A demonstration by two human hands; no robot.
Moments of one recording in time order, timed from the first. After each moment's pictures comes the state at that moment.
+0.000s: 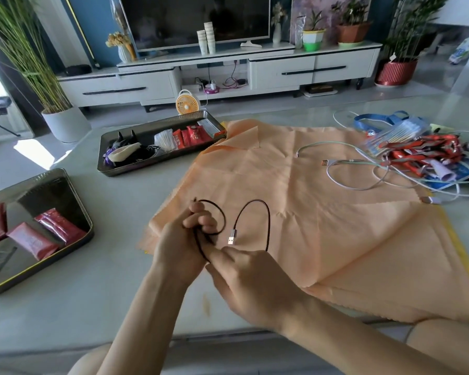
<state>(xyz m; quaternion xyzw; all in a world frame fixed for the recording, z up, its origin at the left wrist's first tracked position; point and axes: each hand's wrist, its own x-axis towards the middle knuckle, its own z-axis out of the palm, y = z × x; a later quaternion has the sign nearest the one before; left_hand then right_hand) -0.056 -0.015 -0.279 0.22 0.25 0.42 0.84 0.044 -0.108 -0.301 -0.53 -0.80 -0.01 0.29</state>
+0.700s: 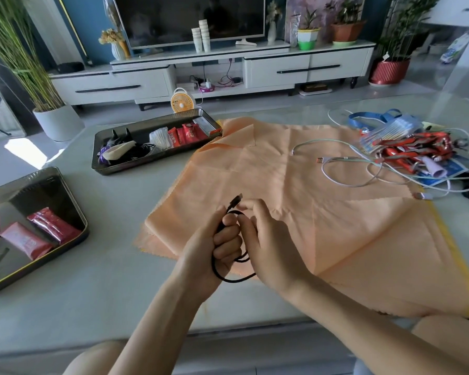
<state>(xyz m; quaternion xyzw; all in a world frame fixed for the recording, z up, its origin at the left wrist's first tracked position) -0.038 -0.042 -0.284 0.32 0.25 0.32 0.86 0.067 -0.093 -0.304 -0.62 -0.59 0.17 0.48</state>
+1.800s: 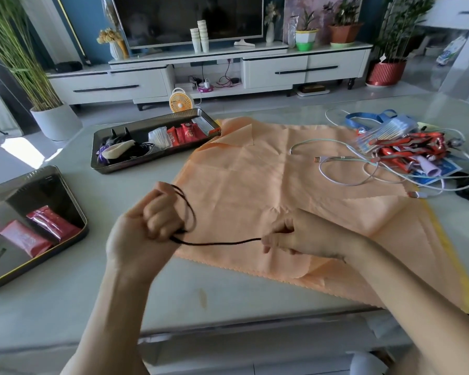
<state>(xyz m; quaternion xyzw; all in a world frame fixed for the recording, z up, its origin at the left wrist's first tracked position) -0.096 -0.018 -0.255 0.11 0.06 0.36 0.93 0.134 -0.103 -0.275 -0.64 -0.62 0.39 0.25</state>
